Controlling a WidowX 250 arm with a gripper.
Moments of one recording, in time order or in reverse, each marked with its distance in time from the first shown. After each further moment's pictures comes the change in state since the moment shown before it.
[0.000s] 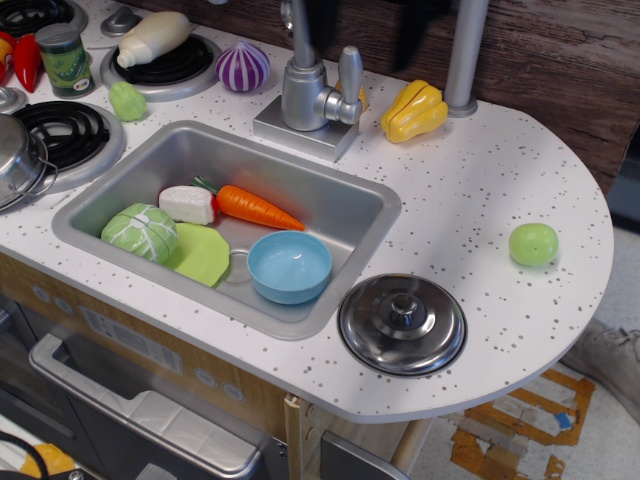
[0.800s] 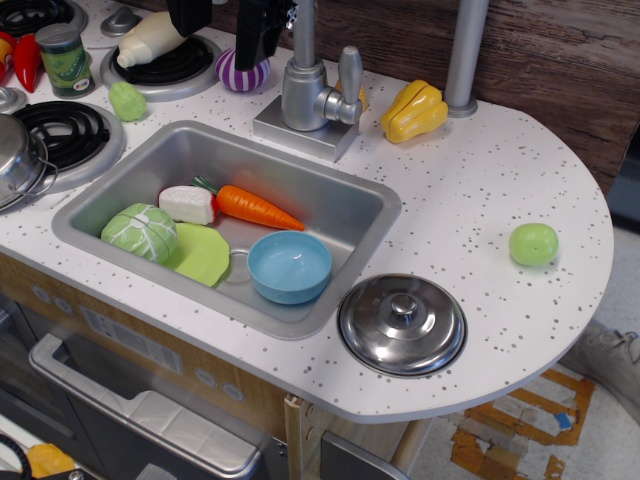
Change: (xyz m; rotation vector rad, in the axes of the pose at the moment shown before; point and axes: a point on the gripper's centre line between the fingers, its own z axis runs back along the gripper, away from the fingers) arm -0.028 0.101 0.002 0.116 -0.064 -0.284
